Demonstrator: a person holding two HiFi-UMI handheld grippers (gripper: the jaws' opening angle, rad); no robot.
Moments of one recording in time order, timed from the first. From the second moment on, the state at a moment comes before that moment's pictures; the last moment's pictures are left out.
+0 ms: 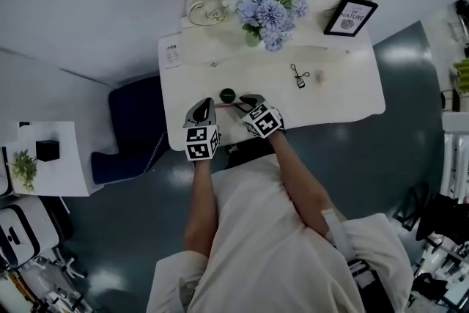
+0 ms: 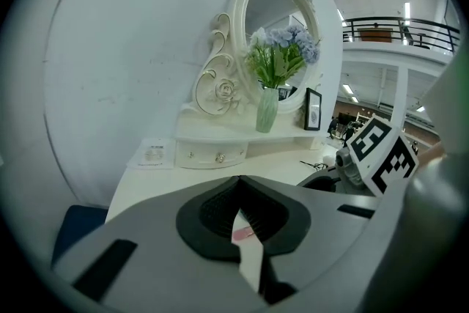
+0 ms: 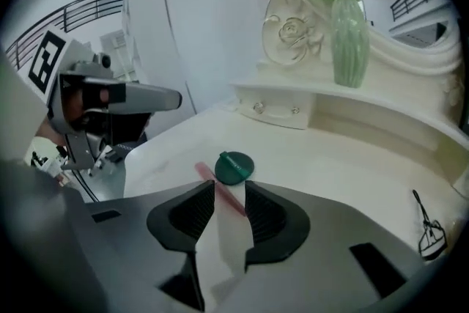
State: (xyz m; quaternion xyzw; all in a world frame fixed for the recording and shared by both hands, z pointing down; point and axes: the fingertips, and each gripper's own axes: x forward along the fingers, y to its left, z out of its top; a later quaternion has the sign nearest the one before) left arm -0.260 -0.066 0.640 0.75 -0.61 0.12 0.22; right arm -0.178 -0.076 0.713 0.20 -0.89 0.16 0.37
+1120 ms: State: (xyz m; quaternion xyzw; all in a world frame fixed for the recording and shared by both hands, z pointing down) left arm -0.268 -0.076 0.628 0.75 -0.62 0.11 0.21; right arm -0.192 -0.068 0.714 0.15 -0.89 0.13 0.42
